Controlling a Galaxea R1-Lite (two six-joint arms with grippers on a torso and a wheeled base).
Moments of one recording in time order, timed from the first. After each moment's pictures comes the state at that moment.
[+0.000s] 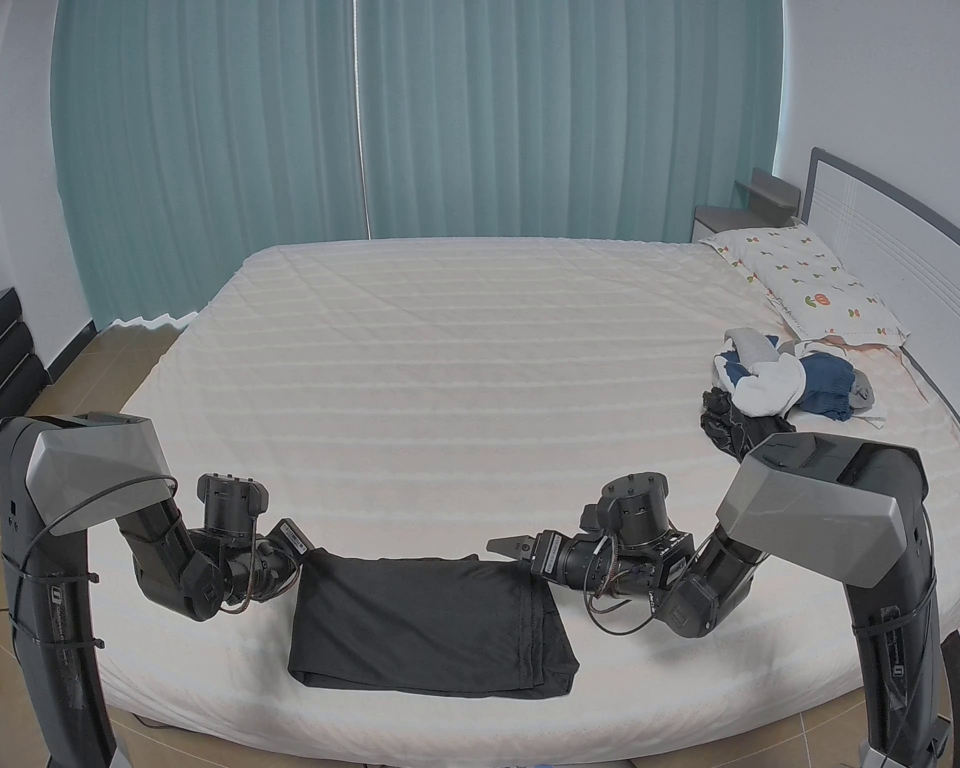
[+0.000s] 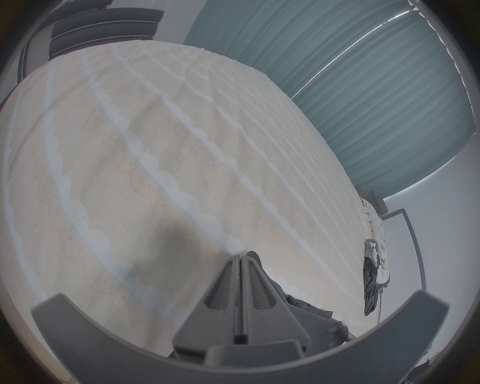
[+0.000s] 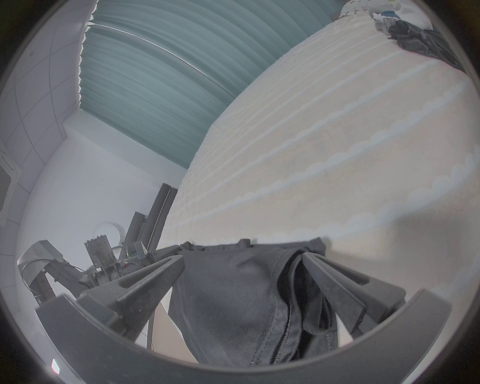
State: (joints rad) left arm -0.13 2.31 -0.69 -0.90 -0.04 -0.89; right arm 0.56 2.46 -0.99 -0.99 0.25 0.78
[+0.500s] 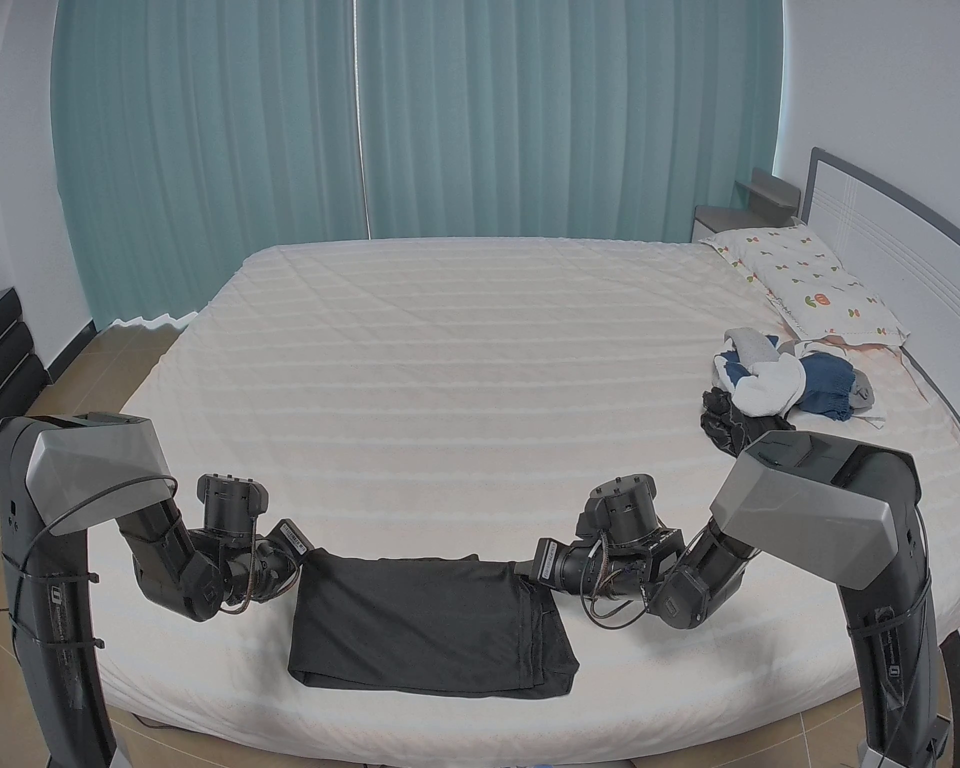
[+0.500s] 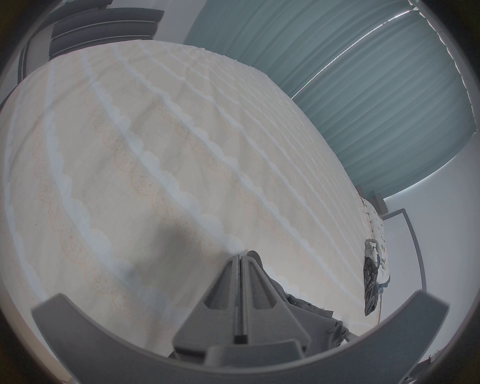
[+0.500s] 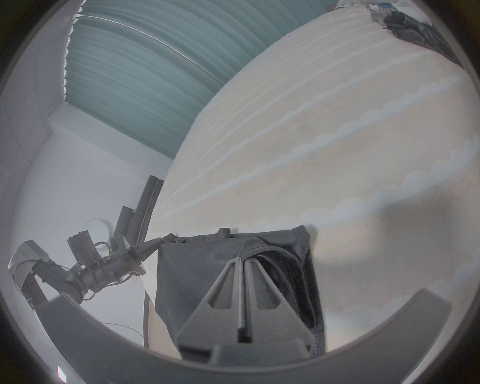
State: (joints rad) left arm -0.13 2.31 -0.69 -0.90 -0.04 -0.89; right arm 0.55 2.48 -1.06 -0.83 0.25 0.77
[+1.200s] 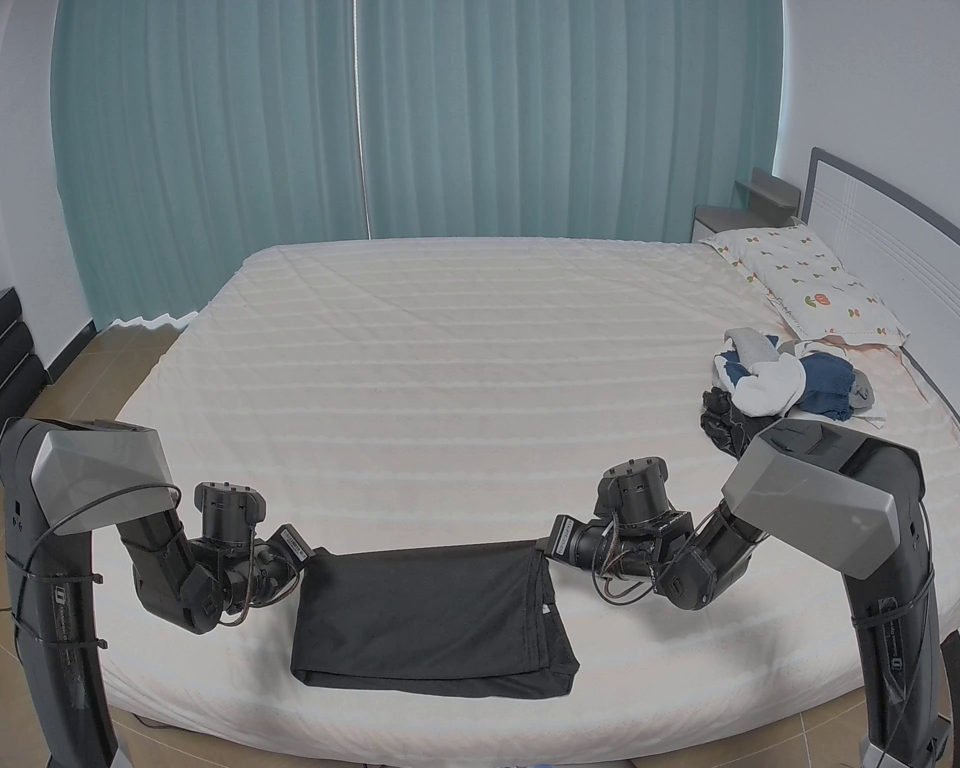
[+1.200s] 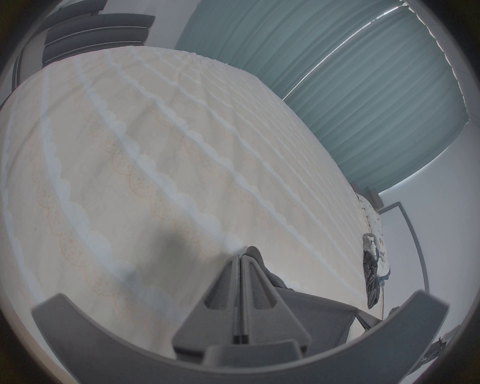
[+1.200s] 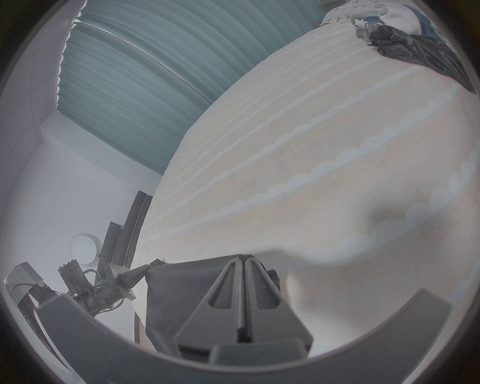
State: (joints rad) left arm -0.13 2.32 -0.64 -1.01 -0.04 -0.85; right arm 0.51 2.48 -1.11 -0.79 0.16 0.76
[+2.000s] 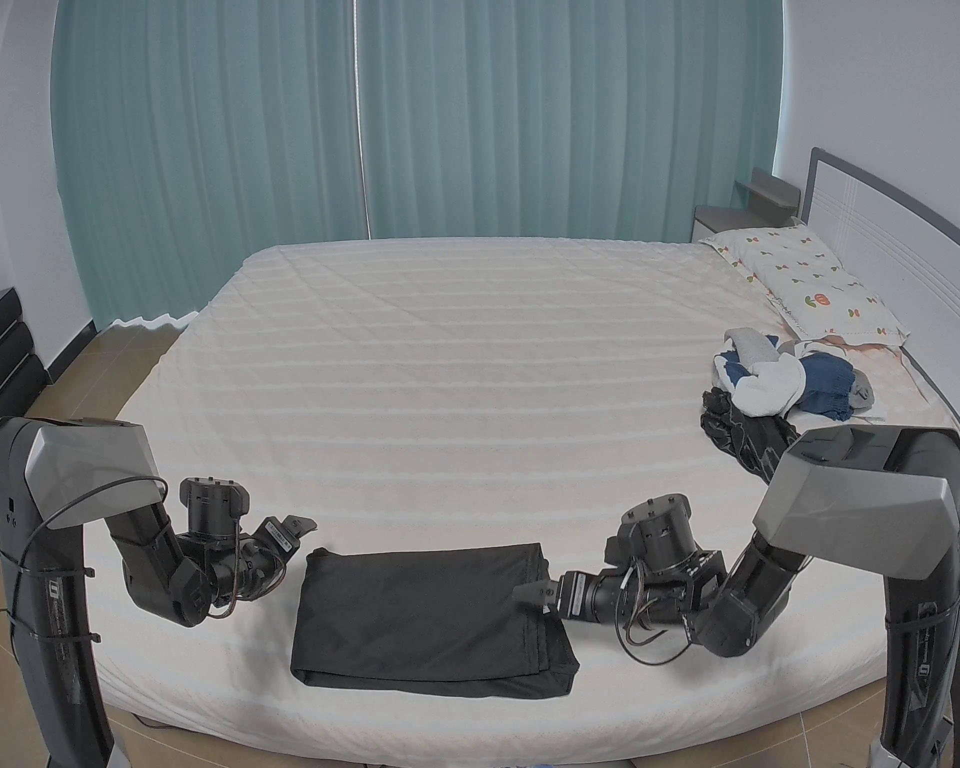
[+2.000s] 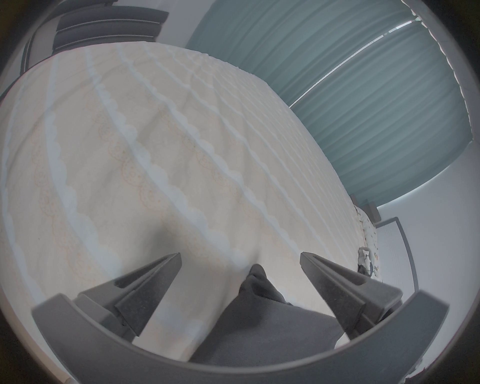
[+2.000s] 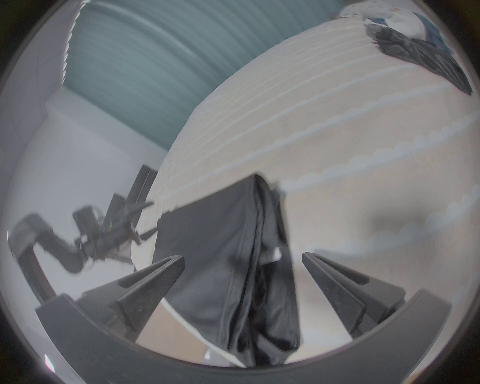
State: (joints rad) left arm -0.08 2.32 -0.64 -1.02 -0.07 -0.89; right arm 0.57 2.33 -0.79 -0.88 0.20 0.70
